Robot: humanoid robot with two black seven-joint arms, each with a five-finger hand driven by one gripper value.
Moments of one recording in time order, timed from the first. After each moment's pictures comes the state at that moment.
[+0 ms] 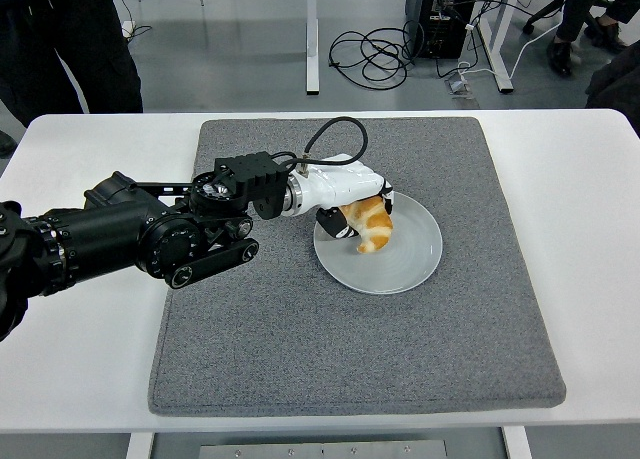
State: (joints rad) left arm -1.31 0.00 0.23 -0.77 1.33 0.18 -0.18; right arm -0.11 0.00 0.01 0.16 -0.08 -0.05 0.22
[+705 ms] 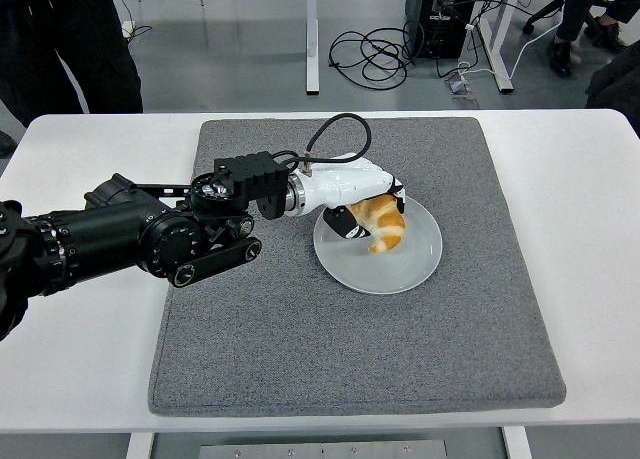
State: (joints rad) left arm -1.32 0.00 0.23 -0.79 1.27 0.23 -0.24; right arm -0.11 0.00 0.01 0.16 -0.08 -0.05 0.22
